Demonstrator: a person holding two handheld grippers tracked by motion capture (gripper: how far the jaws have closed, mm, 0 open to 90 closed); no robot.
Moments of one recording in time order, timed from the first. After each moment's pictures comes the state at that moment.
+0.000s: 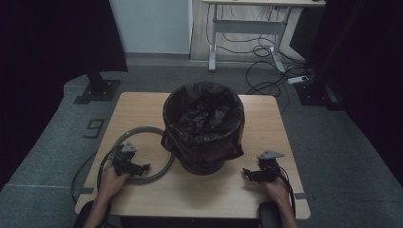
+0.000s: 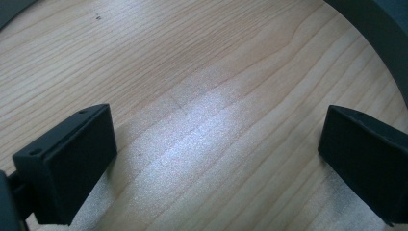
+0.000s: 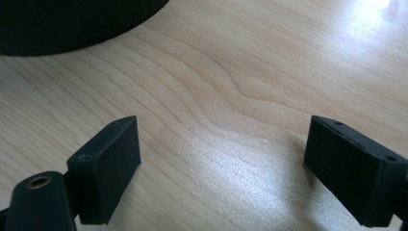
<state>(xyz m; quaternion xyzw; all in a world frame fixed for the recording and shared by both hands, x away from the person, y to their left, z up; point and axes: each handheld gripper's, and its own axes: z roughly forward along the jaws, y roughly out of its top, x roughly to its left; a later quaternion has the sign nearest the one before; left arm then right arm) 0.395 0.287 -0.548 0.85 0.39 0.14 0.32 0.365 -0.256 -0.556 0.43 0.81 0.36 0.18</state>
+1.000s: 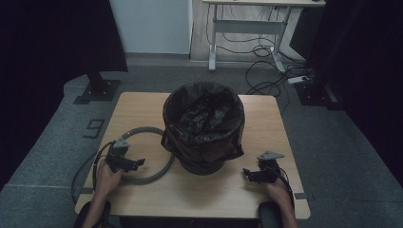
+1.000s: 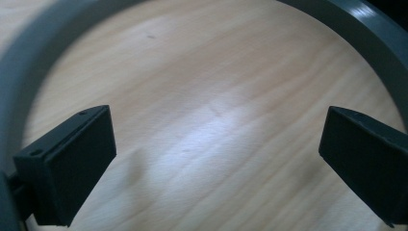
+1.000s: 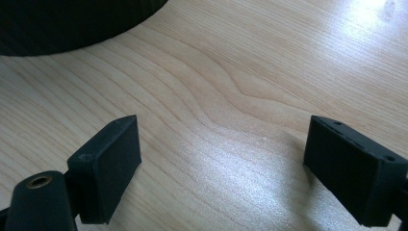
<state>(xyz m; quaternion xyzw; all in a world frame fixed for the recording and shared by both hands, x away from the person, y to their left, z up) 0.397 0.309 -0.525 0.83 0.42 0.16 0.34 0.363 -0.255 -0.556 0.43 0.81 0.36 0.19</state>
